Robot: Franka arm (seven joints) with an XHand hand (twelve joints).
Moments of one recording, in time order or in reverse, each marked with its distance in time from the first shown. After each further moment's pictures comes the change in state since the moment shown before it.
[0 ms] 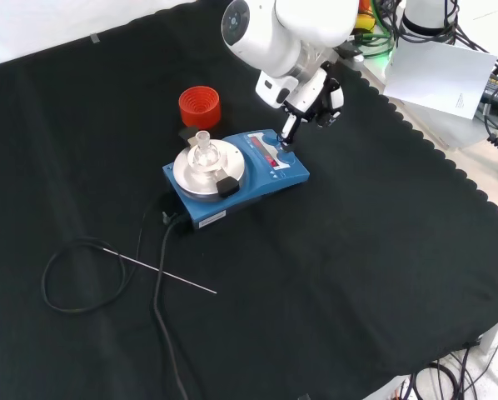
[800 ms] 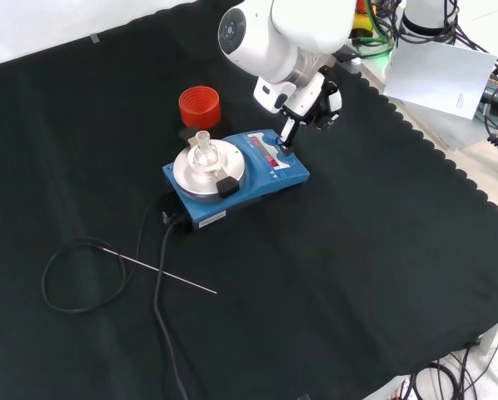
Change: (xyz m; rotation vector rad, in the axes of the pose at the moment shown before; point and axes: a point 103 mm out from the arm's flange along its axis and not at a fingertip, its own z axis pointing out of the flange) arm 0.001 0.006 -0.001 0.026 -0.016 0.009
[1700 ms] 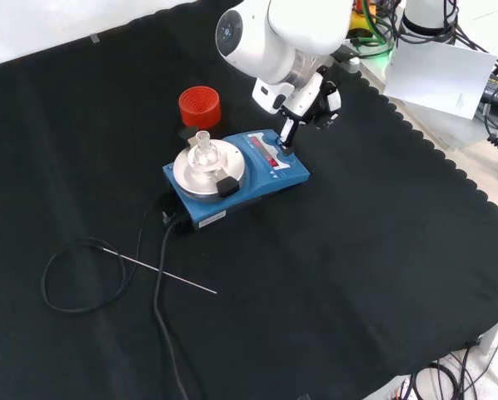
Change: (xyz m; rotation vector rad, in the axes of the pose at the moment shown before) arm -0.003 0.001 0.000 0.015 0.004 -0.001
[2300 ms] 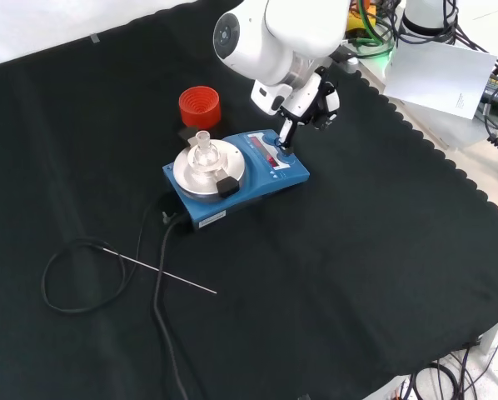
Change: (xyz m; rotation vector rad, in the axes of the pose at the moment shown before) arm -0.003 0.002 0.000 0.018 -0.002 -0.001
